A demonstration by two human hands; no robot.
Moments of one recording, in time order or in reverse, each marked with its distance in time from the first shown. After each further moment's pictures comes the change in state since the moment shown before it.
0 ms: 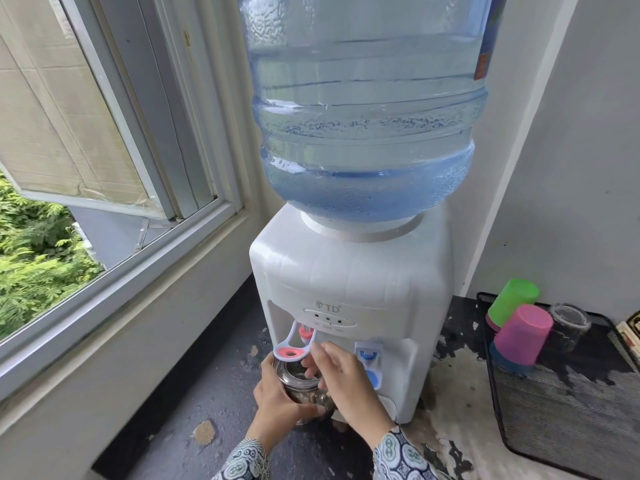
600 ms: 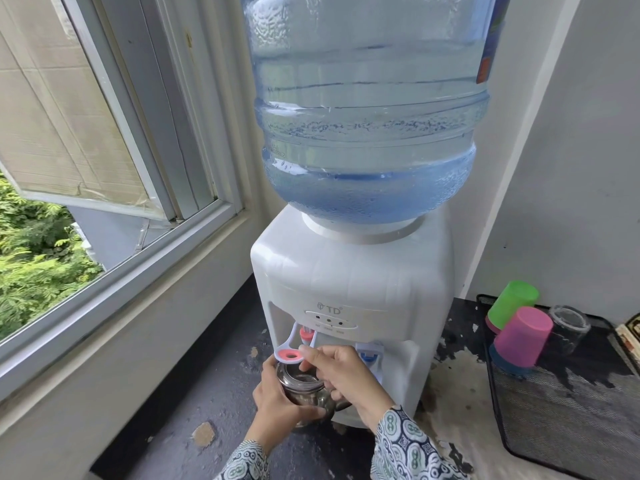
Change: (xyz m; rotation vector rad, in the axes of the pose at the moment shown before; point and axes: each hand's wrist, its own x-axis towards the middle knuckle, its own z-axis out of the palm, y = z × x) left_hand 0.000 0.001 0.000 -0.003 -0.012 -0.021; right_hand 0.010 -0.015 -0.007 0.131 -0.142 0.255
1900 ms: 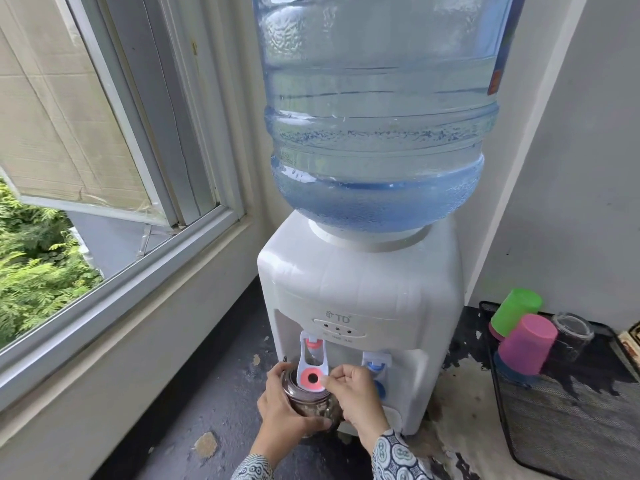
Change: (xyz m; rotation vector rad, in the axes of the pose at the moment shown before) left_hand -0.005 0.002 -0.002 -0.029 -0.014 0.053; right_hand 0.022 0.051 0.008 -0.030 0.346 -0.004
